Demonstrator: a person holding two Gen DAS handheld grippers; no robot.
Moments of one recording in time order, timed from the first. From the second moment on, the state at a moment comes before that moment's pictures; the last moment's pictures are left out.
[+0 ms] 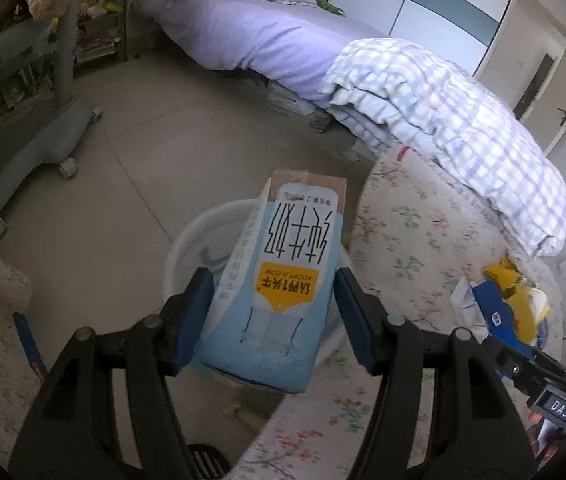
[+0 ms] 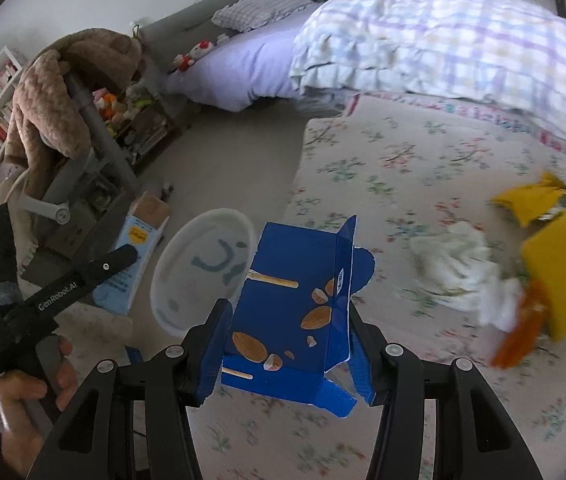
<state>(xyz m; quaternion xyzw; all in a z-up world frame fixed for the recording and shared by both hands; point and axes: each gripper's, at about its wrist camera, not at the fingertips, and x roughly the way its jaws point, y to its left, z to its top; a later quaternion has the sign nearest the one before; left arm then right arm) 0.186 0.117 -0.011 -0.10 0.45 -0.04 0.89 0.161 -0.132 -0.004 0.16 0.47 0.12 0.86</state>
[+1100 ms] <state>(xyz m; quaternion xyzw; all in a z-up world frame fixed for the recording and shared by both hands) 0.162 0.181 -0.021 -0.04 0.49 0.12 0.86 0.234 -0.033 -0.010 0.13 0.47 0.17 0.86</state>
